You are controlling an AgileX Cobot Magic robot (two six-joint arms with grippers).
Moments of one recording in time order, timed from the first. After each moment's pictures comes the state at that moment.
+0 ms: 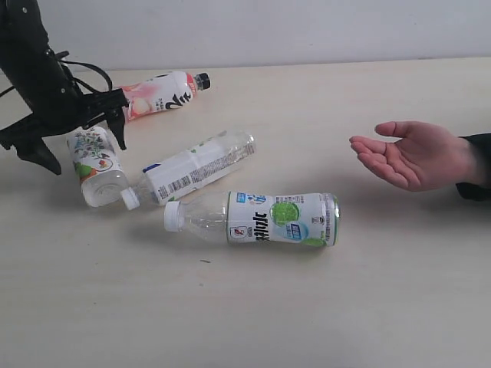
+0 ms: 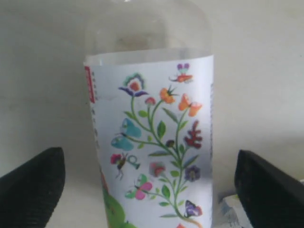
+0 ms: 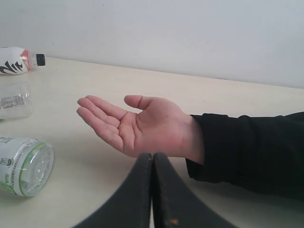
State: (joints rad) left arm -0.20 2.07 -1.47 -0.12 0.96 -0.50; right arm 0.24 0.01 0.00 0.13 0.32 -0.21
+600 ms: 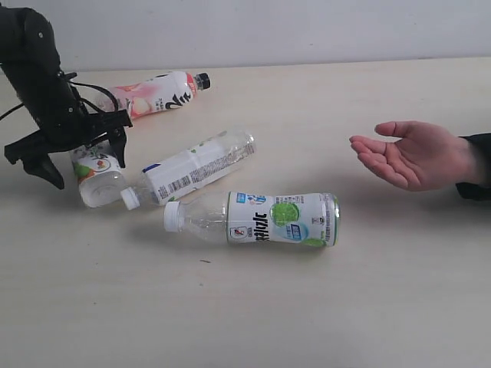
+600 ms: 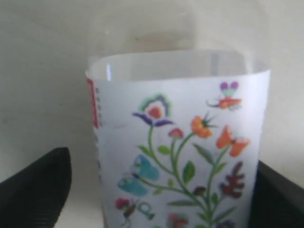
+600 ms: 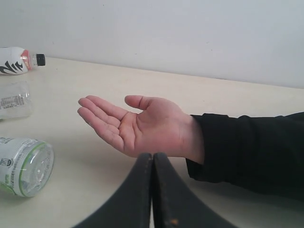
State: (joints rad) left arm -0.20 2.14 -1.47 -0.09 0.94 -0.50; right arm 0.24 0.01 0.00 0.13 0.32 -0.21
